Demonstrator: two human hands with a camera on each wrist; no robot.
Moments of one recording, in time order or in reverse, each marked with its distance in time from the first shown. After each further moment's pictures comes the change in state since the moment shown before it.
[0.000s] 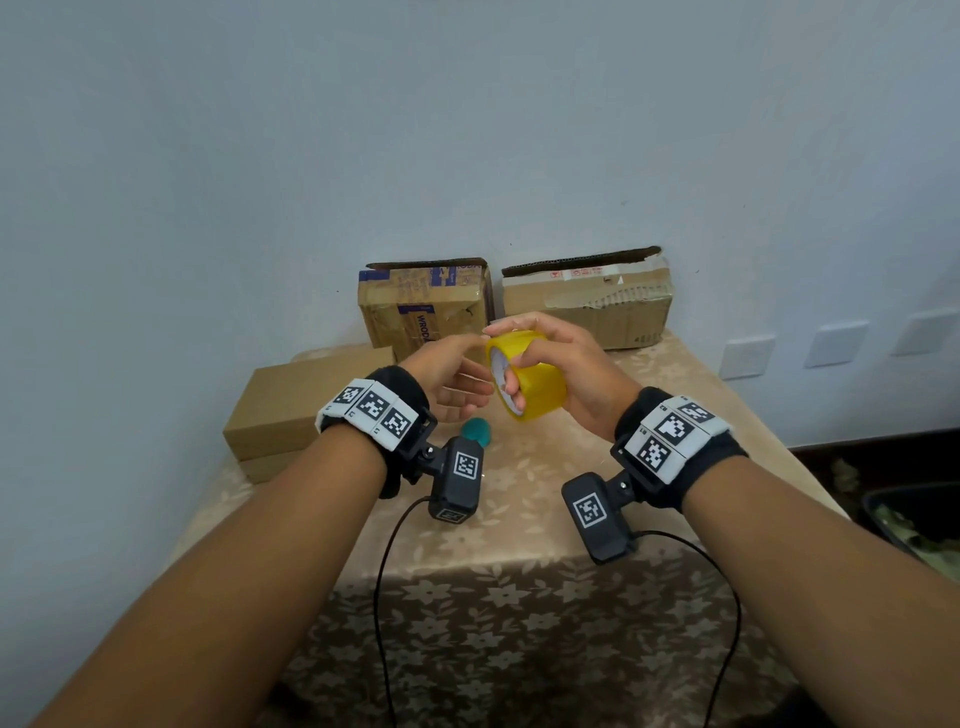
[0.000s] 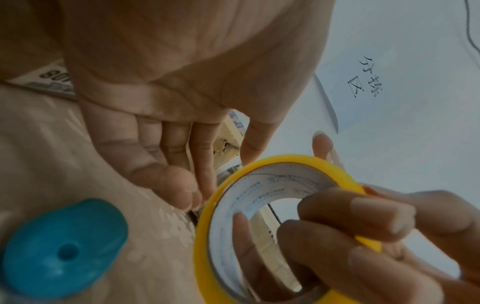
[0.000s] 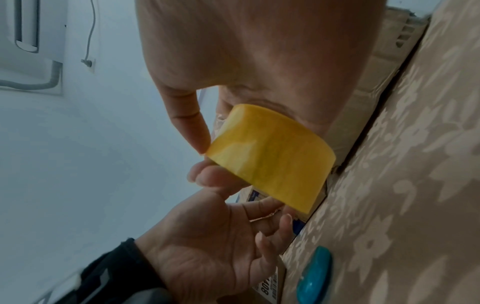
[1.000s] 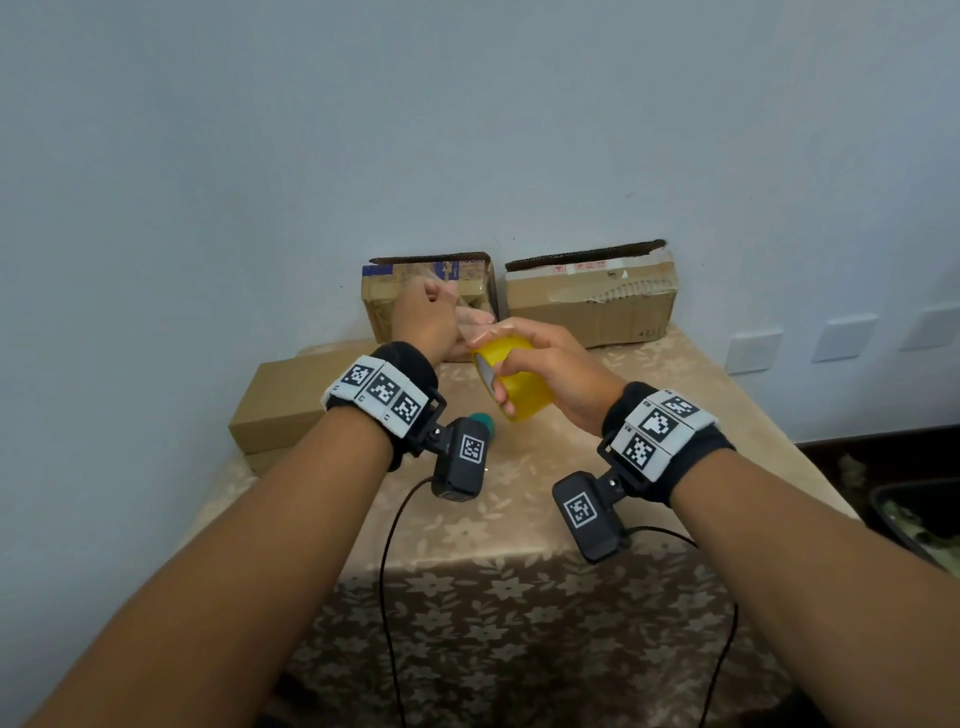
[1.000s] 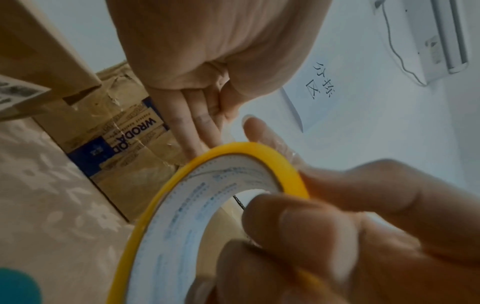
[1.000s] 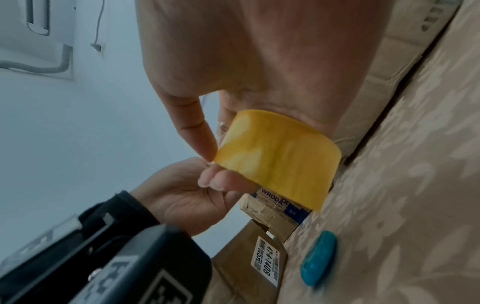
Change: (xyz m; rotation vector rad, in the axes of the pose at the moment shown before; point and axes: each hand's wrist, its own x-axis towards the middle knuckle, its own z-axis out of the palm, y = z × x) left_hand -0.009 0.028 0.002 -0.154 0.368 0.483; right_hand 0.000 0.000 0.014 -0.138 -0.072 0.039
